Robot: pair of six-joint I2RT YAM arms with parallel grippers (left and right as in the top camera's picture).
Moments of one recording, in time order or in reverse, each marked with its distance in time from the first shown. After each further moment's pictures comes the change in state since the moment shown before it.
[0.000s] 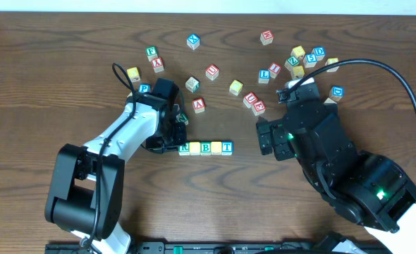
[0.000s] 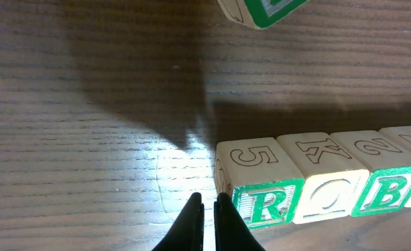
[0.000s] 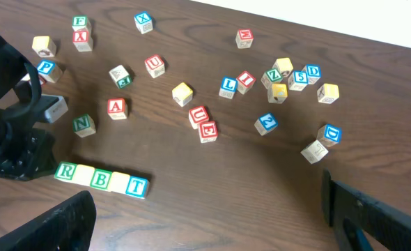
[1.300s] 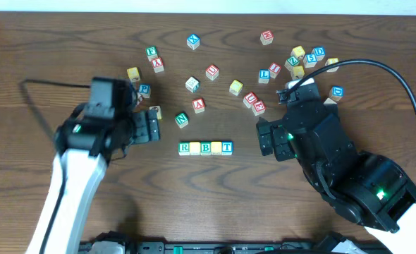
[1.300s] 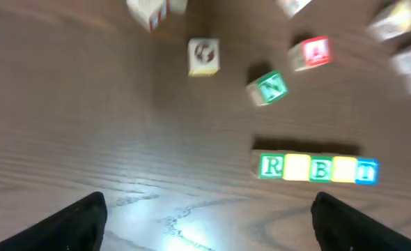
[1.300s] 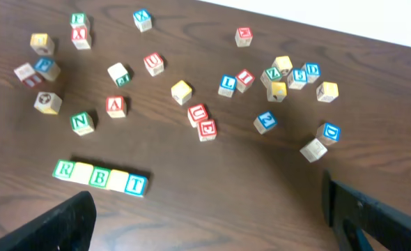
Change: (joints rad) left arm 0.172 -0.586 0.002 -0.111 -0.137 0.068; right arm 0.000 0.000 0.000 -0.008 0.001 0.000
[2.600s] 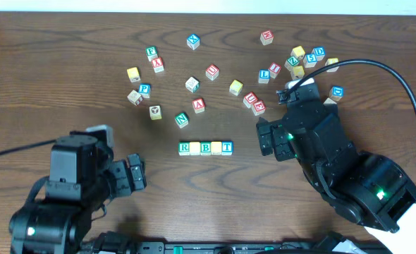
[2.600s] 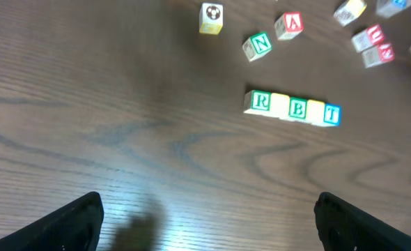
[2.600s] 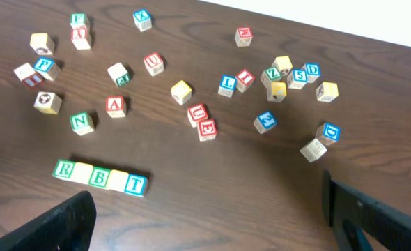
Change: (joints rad) left arm 0.000 -0.425 0.000 -0.335 -0.002 -0.074; right arm 0.000 0.000 0.000 0.000 0.000 0.000
